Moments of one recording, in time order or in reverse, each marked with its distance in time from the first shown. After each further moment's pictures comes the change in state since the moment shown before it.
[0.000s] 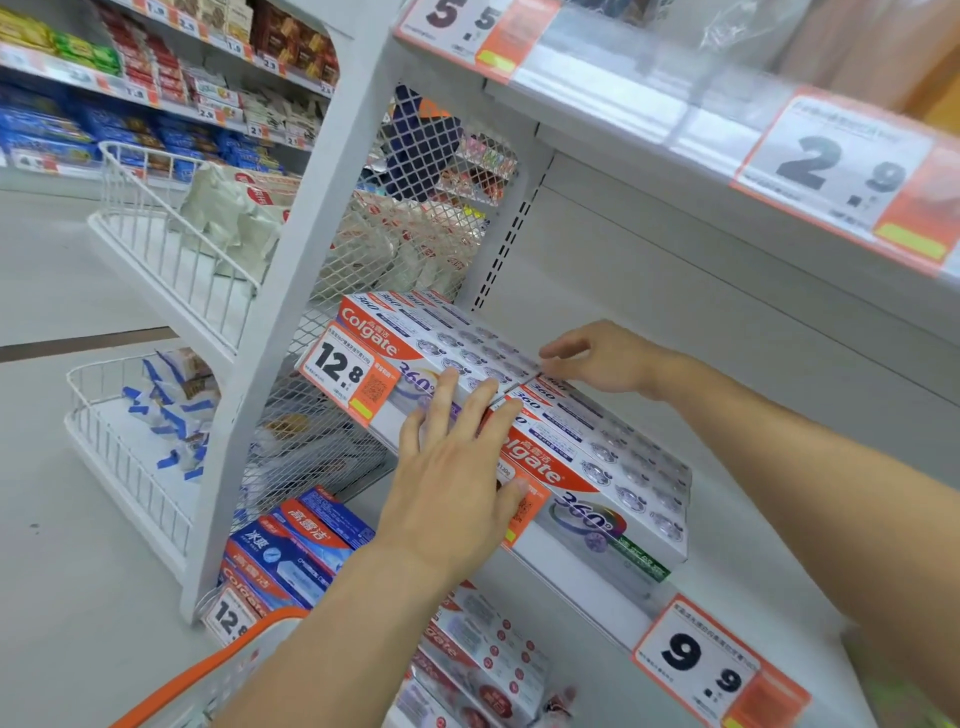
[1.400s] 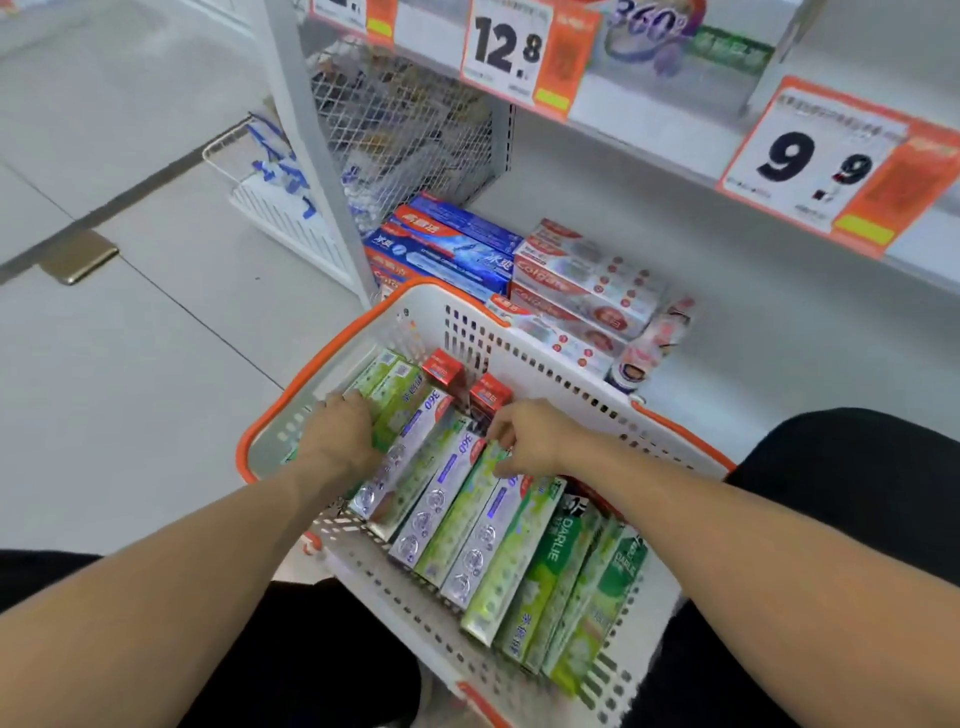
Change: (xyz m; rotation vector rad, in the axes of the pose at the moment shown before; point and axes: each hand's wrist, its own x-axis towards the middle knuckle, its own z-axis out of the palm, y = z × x) left_hand -0.272 -0.144 0.055 0.566 -0.798 -0.622; right_hand -0.243 -0.026 0.372 0.337 -0.651 -0.082
